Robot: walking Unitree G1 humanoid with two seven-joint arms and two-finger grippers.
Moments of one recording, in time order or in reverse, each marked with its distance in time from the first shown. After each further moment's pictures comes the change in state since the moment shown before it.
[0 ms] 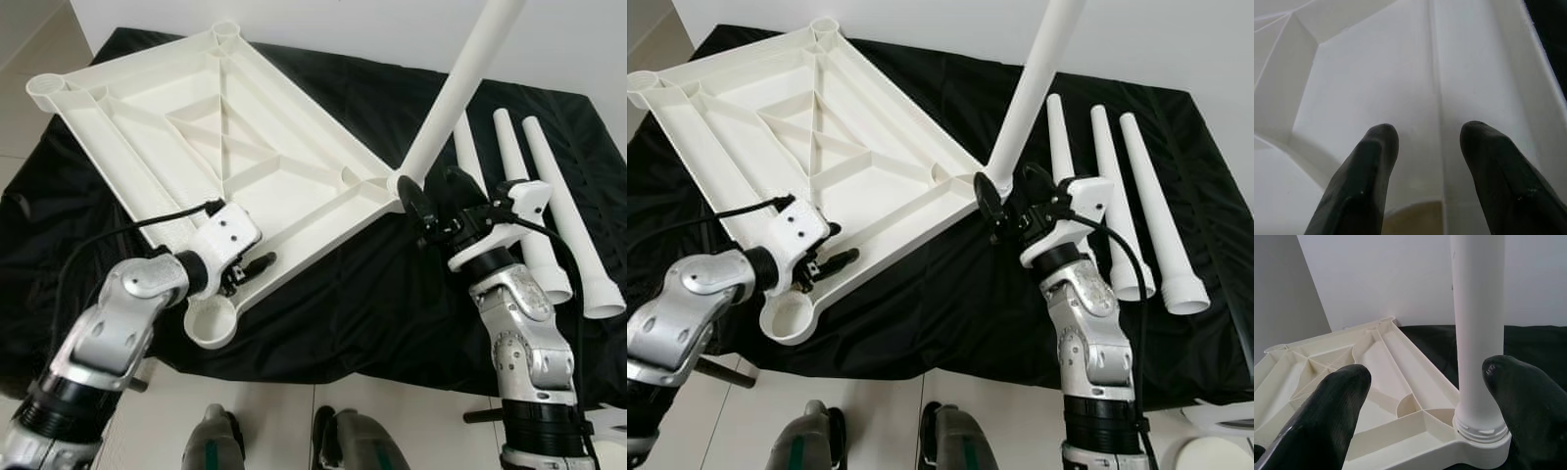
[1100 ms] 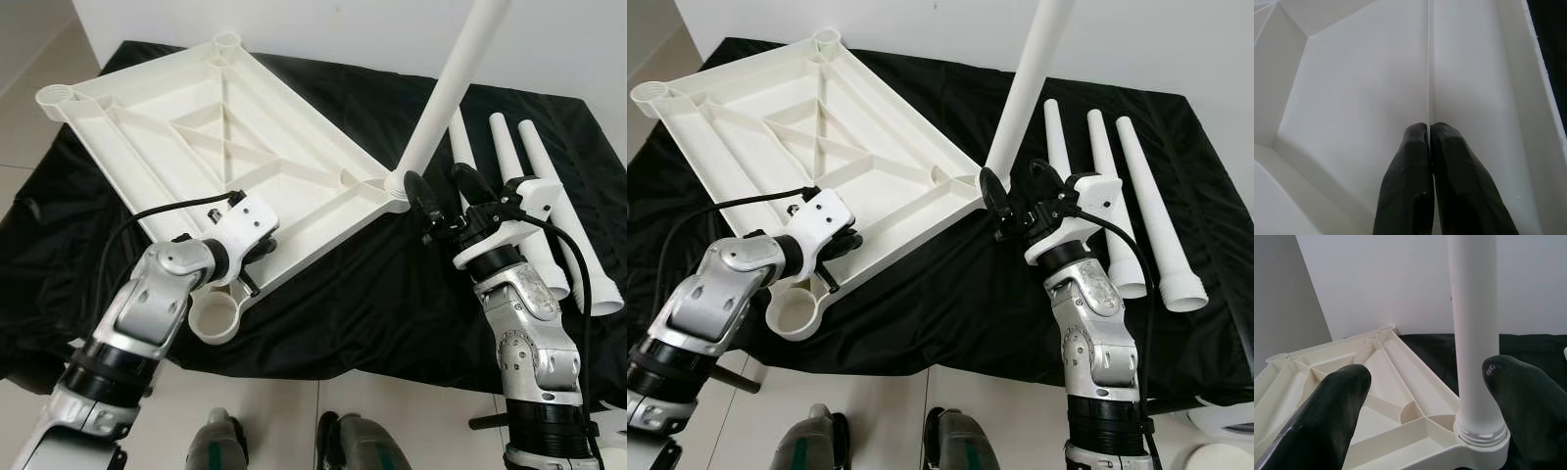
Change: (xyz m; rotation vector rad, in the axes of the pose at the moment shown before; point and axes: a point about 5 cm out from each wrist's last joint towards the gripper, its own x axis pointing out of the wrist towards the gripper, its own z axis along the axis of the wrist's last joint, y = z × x) left arm 0.026 -0.002 0.007 -0.070 0.067 -0.013; right arm -0.001 -0.003 0.003 -0.004 -0.004 -0.024
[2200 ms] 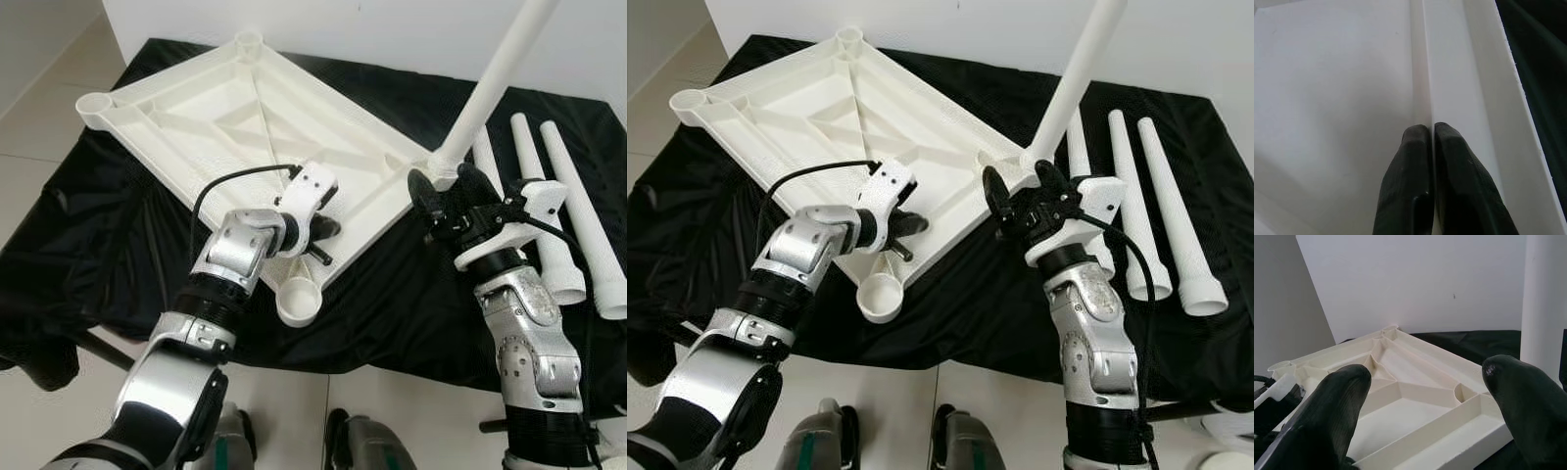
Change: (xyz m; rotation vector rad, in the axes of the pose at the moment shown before) left arm 0.073 0.003 0.046 -0.322 -0.065 -0.130; right arm -0.005 0.004 0.003 0.005 -0.015 -0.047
